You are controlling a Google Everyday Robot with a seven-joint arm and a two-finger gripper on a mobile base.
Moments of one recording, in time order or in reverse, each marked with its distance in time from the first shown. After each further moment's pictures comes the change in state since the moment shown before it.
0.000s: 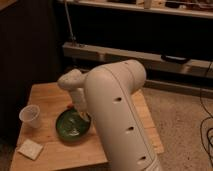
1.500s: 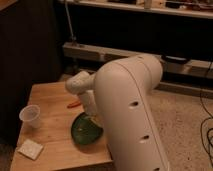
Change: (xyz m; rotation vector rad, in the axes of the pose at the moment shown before) arm 0.080 -0.078 0.009 0.175 0.118 0.167
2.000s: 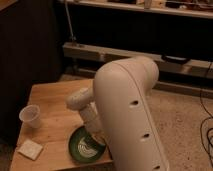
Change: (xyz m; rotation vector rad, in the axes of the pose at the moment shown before) arm 0.063 0.014 0.061 0.003 0.095 -0.064
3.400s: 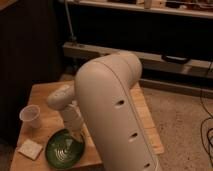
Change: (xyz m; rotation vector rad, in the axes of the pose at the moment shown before) arm -0.015 0.104 -0.066 -0.170 -0.186 -0.185
